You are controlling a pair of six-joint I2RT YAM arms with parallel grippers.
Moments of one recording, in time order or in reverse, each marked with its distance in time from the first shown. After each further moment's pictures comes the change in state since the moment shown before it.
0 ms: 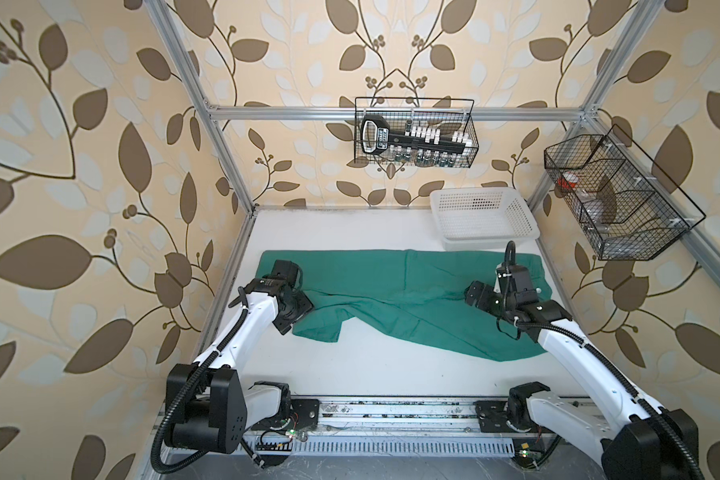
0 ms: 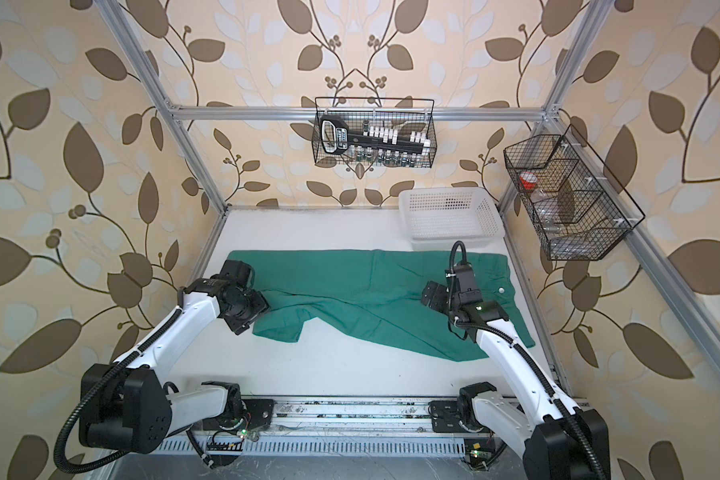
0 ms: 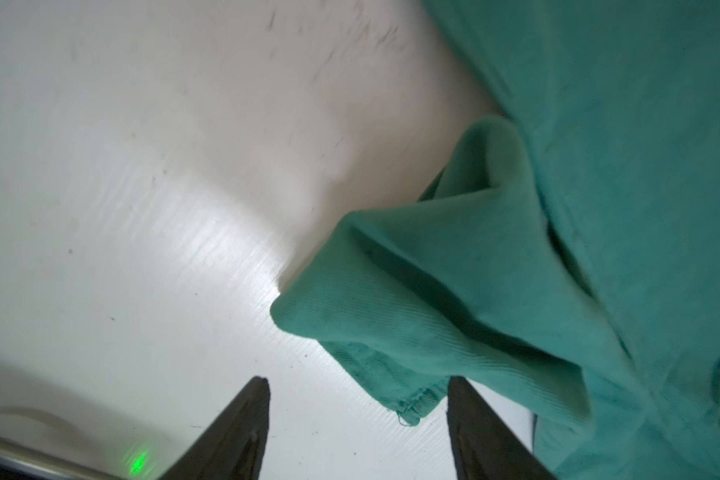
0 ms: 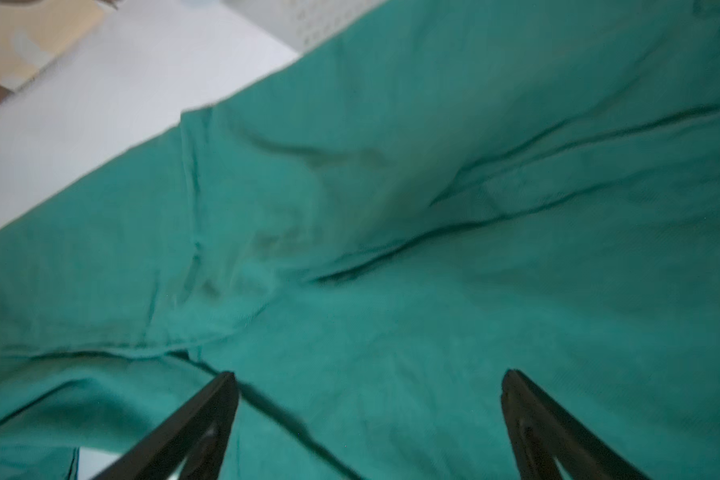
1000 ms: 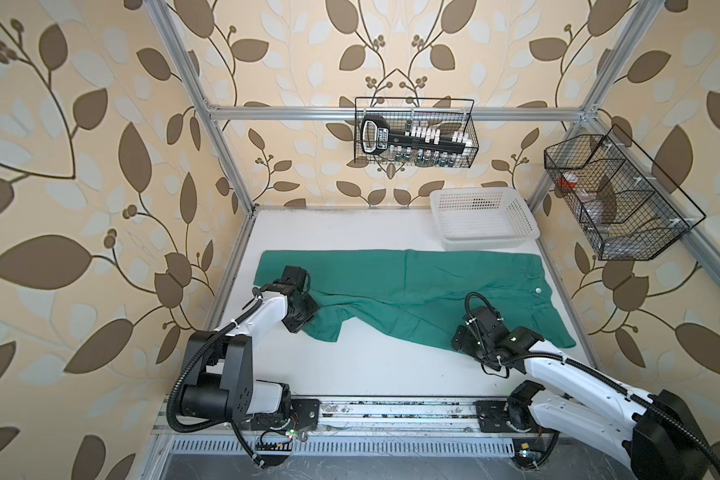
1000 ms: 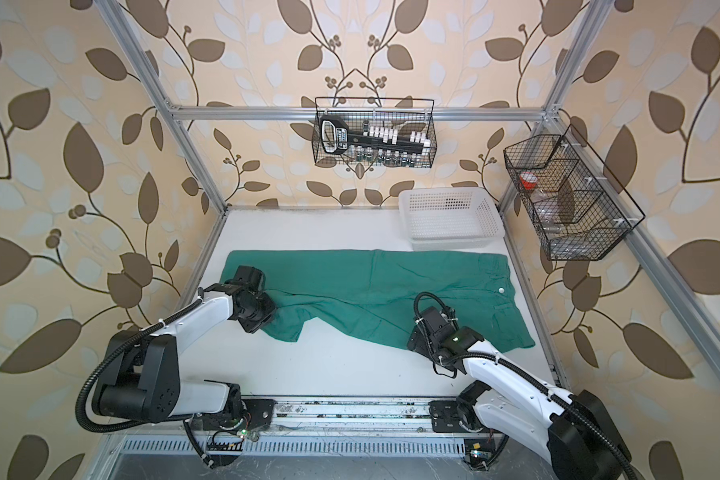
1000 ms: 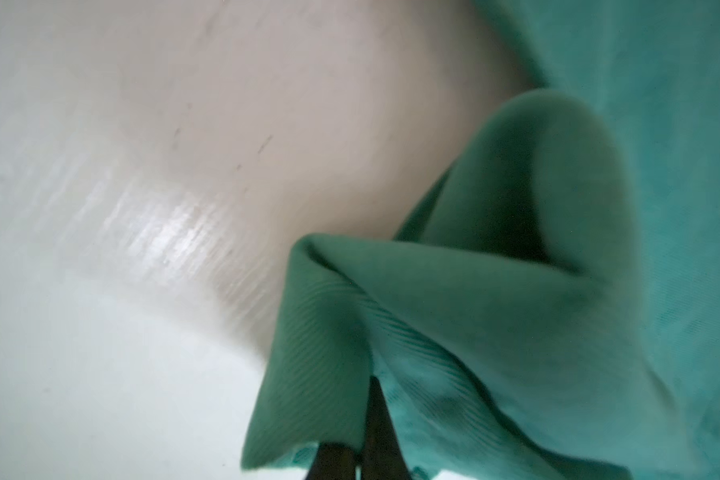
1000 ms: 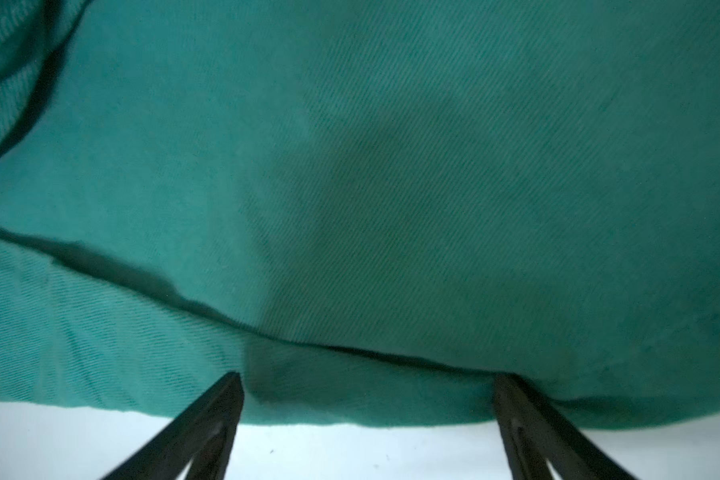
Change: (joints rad) left arm -0.043 0.140 -0.040 0.240 0.030 0.004; right arm 0.336 -0.018 -0.257 -0.063 0.102 0.401
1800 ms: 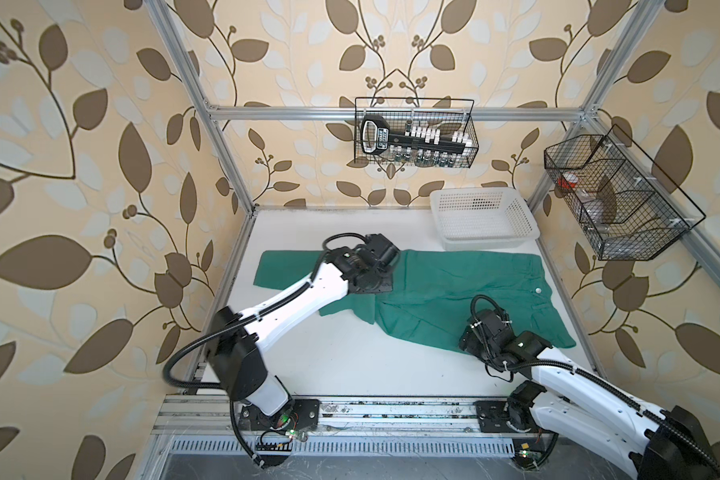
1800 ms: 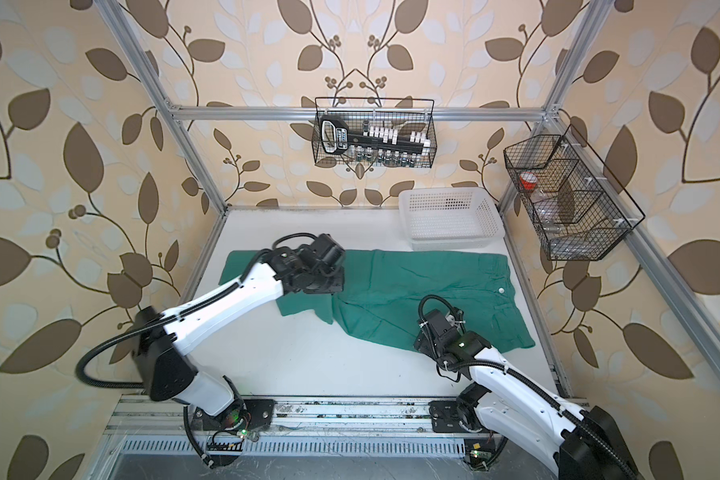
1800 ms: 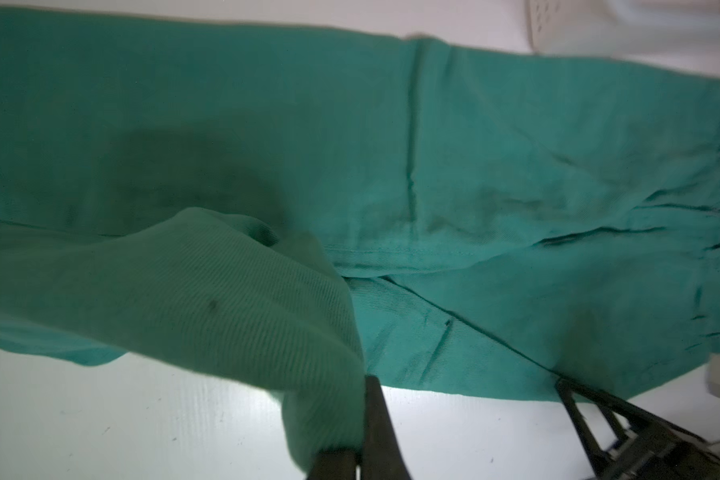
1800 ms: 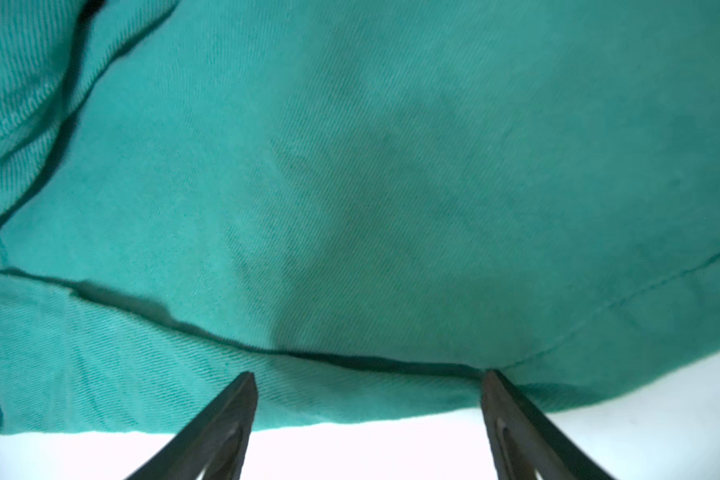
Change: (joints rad) left arm -0.692 0.297 0.708 -0.240 -0.217 0.106; right arm -0.010 -0.105 -0.014 -0.061 0.068 0.056
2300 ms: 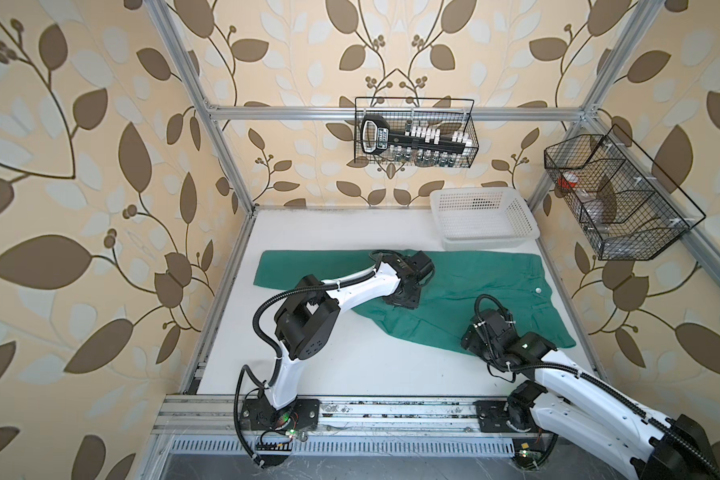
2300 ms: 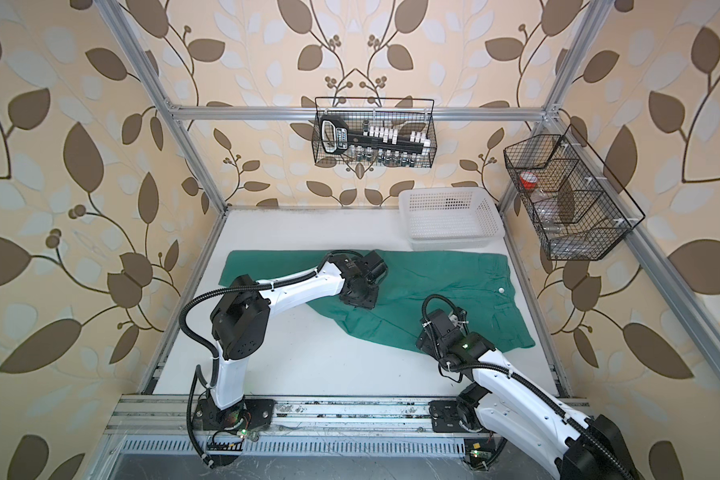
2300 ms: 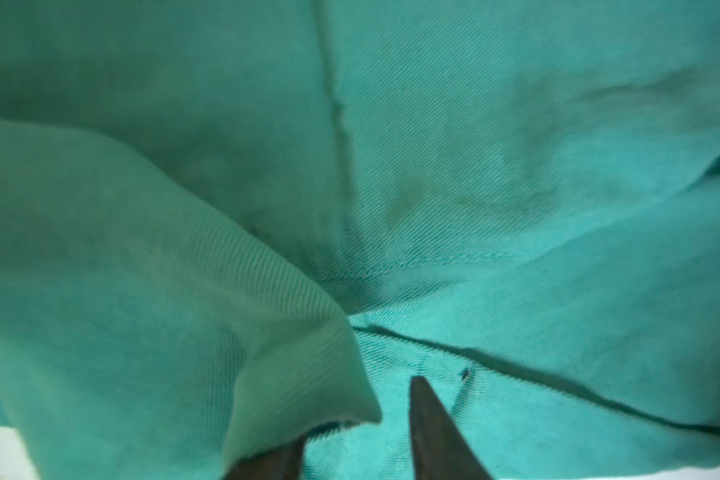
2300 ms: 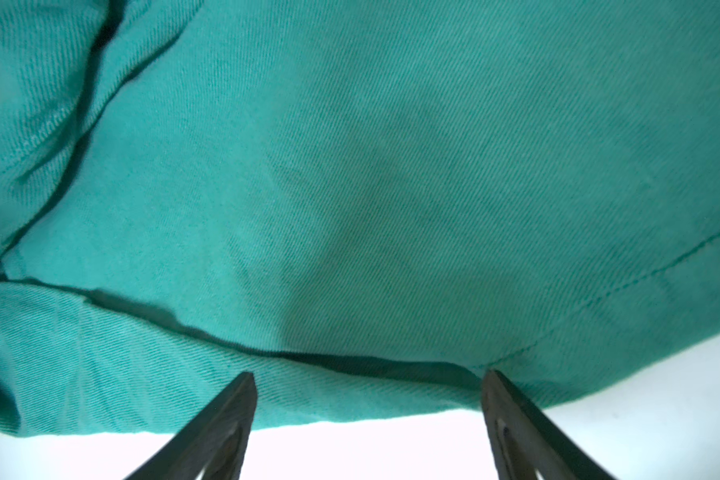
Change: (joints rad) left arm -0.063 0.351 0.142 0.031 0.056 0.119; right arm -0.019 -0.036 0.000 -0.013 0.000 -0.001
